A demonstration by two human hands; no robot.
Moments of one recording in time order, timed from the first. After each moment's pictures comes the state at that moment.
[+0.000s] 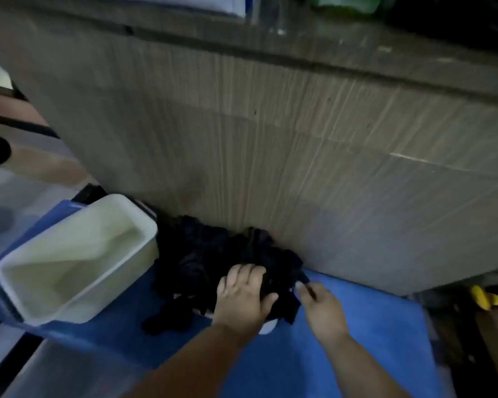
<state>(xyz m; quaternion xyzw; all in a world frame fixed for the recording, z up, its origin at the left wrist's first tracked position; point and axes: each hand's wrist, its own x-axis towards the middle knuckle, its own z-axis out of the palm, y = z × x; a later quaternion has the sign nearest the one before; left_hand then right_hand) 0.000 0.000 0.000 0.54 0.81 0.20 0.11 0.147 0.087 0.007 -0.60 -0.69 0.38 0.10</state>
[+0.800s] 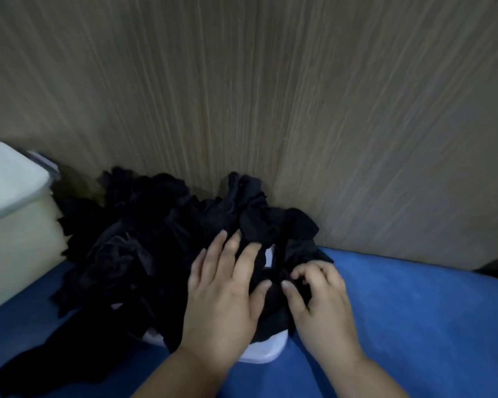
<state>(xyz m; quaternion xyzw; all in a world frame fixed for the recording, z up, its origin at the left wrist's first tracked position) -0.007 0.044 -0.184 0.59 0.77 0.24 -0.09 0.142 0.117 -0.199 -0.47 -0.80 0.21 0.32</state>
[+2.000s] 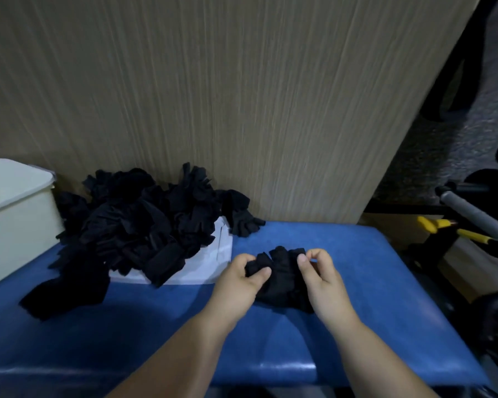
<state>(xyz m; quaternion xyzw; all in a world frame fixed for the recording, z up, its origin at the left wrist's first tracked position) 0.113 -0.006 -0.166 0.41 0.63 0.49 0.44 0.269 0.031 -0.158 -0.50 -0.63 0.41 0.43</state>
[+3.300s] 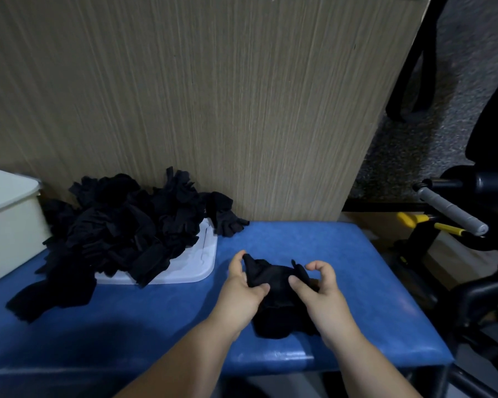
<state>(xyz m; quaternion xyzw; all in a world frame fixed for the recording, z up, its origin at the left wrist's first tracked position) 0.151 -0.011 -0.183 0.38 0.58 0.51 0.50 0.308 0.005 -0.168 -0.52 -0.54 0.50 0.44</state>
